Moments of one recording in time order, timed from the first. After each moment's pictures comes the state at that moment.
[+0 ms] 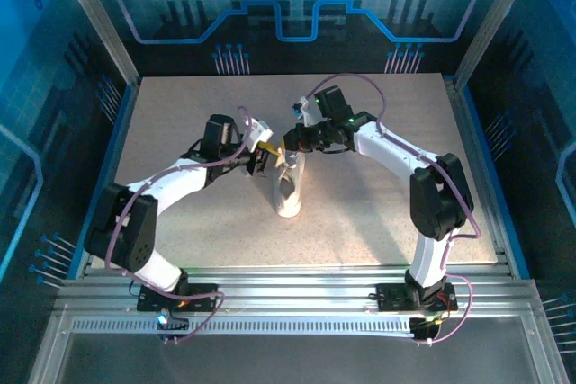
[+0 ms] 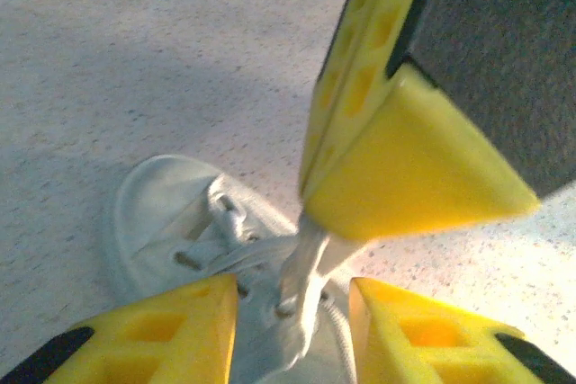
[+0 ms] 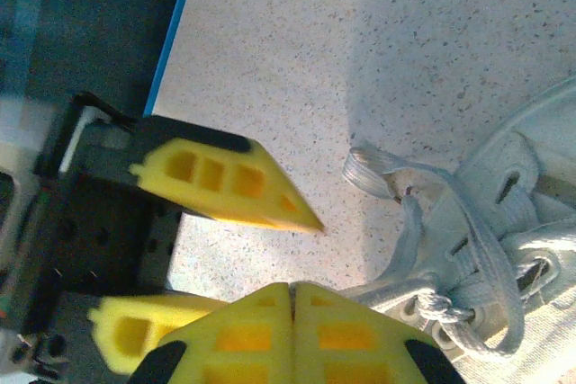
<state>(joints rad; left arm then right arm) -0.28 1.54 0.90 0.02 0.63 0.18 0.51 1.84 1.46 -0.44 -0.65 0.45</state>
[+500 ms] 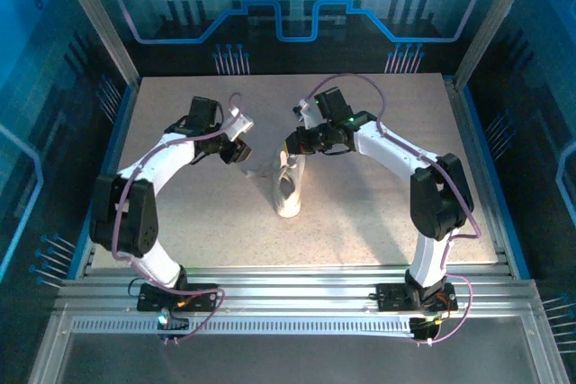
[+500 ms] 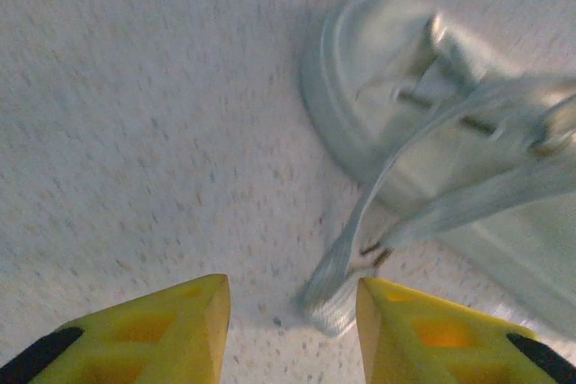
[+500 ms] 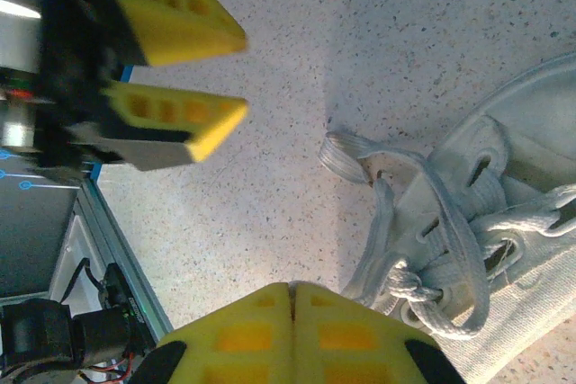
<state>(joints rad) -0.15 1.67 1.16 -0.50 0.39 0.49 0.51 1.84 1.47 -0.51 -0.62 0.37</state>
